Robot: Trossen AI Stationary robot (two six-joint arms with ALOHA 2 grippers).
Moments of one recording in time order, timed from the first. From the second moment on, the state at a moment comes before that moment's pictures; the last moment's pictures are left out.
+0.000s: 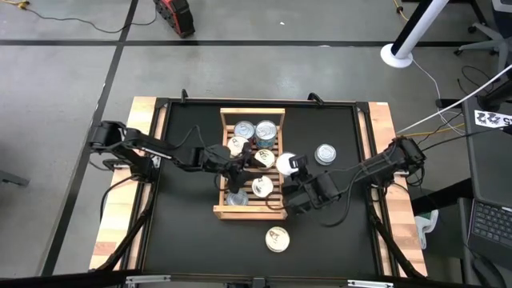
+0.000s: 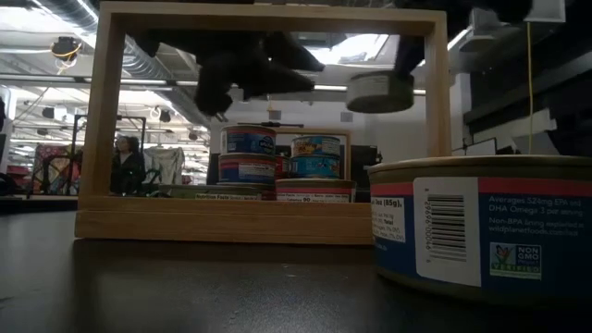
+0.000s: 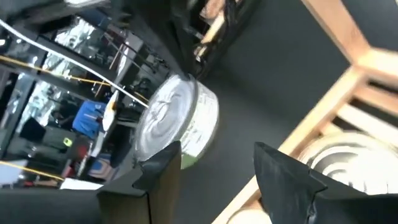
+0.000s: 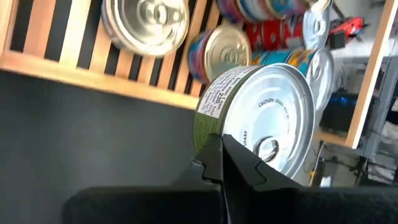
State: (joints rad) left arm -0.05 1.53 0.79 0.41 -0.08 0.95; right arm 0.41 1.74 1.55 -1.24 0.63 0.00
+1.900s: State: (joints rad) left arm -0.05 1.55 0.79 0.39 -0.16 1.19; right arm 0.26 1.74 1.57 -0.87 0.48 -0.21
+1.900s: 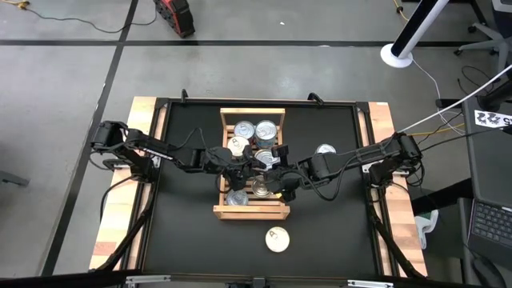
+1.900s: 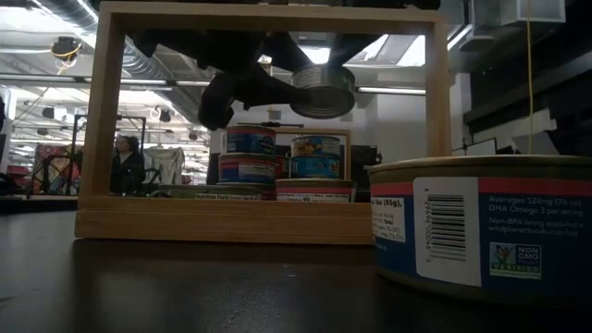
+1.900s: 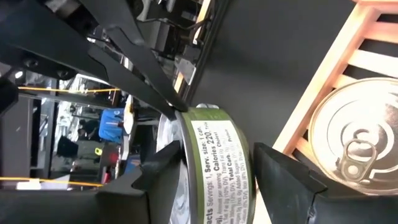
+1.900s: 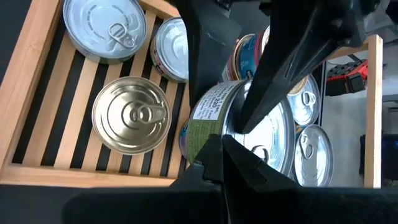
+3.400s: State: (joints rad) left arm -0.33 1.51 0.79 0.08 -0.56 0.79; right arm 0.26 1.74 1.57 -0.87 0.43 -0.21
